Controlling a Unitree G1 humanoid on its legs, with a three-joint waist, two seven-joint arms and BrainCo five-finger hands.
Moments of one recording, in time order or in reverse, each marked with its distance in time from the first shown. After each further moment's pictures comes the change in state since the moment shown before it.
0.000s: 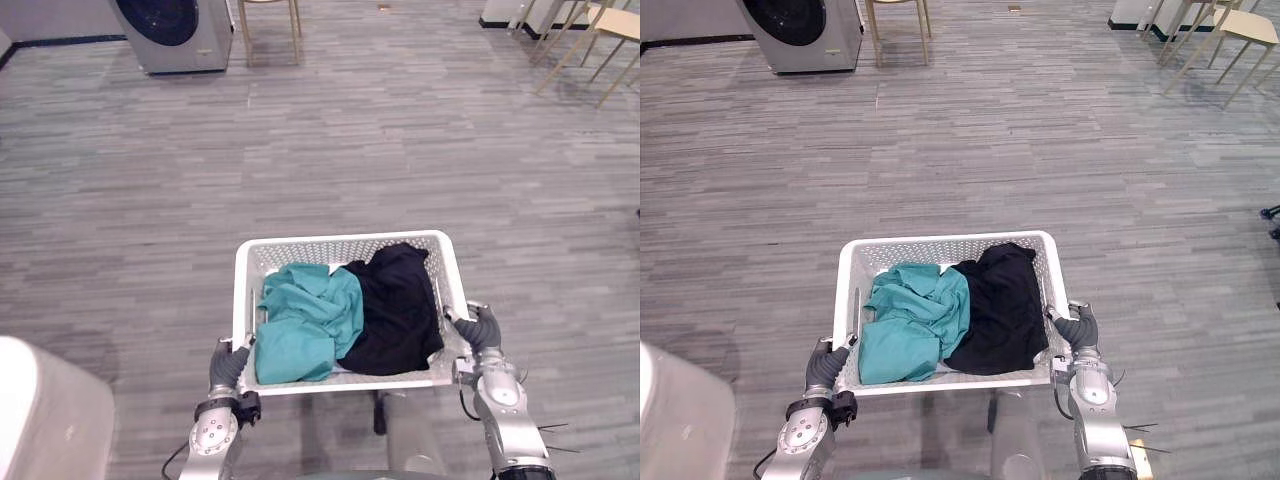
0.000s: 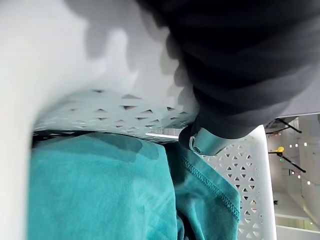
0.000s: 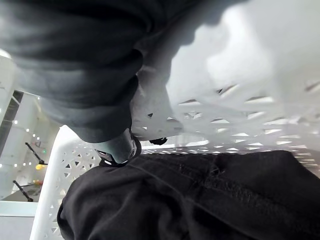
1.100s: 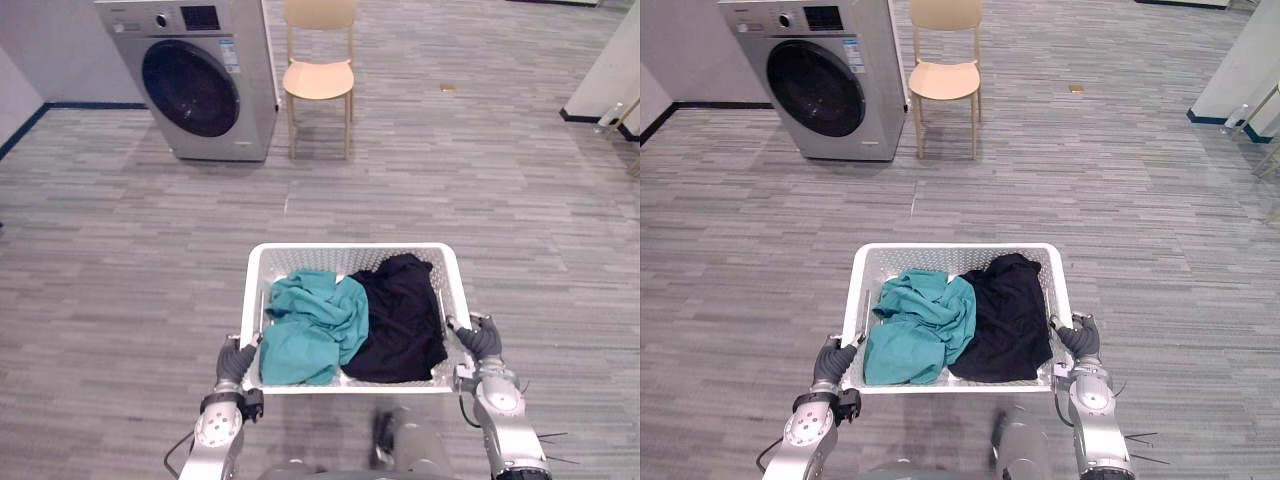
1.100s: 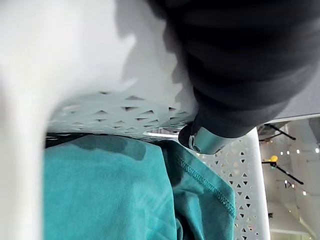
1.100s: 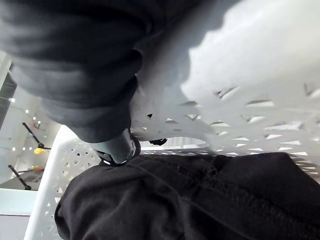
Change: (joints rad) left arm -0.096 0.042 -0.014 0.072 0.041 0.021 -0.018; right arm -0.029 0.028 -0.026 0.057 -0.030 0.025 -0.021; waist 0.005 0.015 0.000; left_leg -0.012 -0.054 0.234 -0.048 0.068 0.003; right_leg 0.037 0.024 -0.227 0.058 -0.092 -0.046
